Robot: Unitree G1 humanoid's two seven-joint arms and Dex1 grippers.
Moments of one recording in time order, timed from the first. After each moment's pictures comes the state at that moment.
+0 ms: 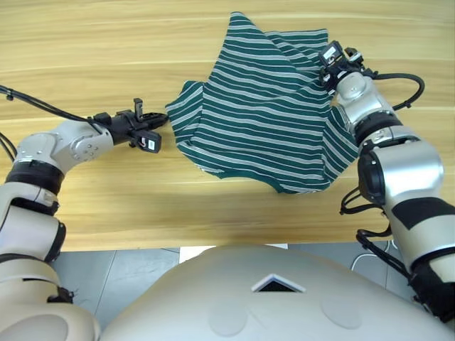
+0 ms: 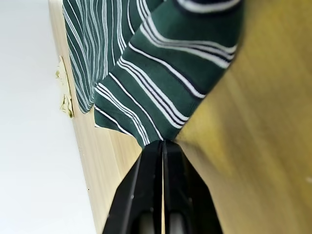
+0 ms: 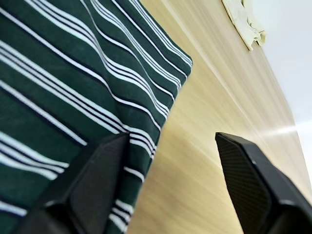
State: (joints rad) left arm -0.43 0.87 -0.57 0.75 0.74 -0.87 -0.15; right arm -0.88 -0.28 0.16 1.38 -0.41 -0.03 0.02
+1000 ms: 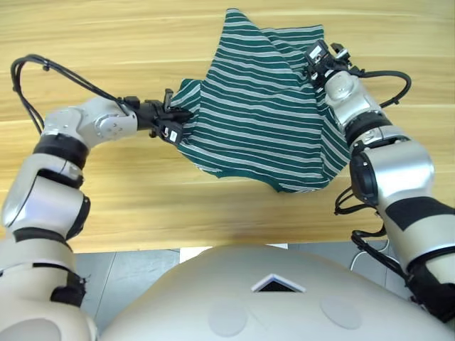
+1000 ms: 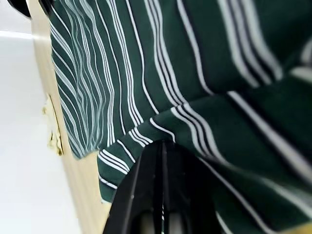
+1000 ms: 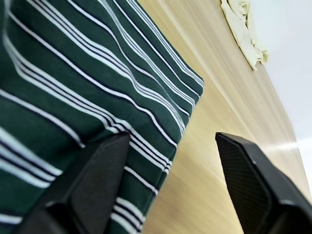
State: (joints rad) left arm -0.67 0.70 -0.64 0.93 0.80 -0.93 -0.27; right arm -0.88 -0.24 0.18 1.37 -0.45 -0.07 0.00
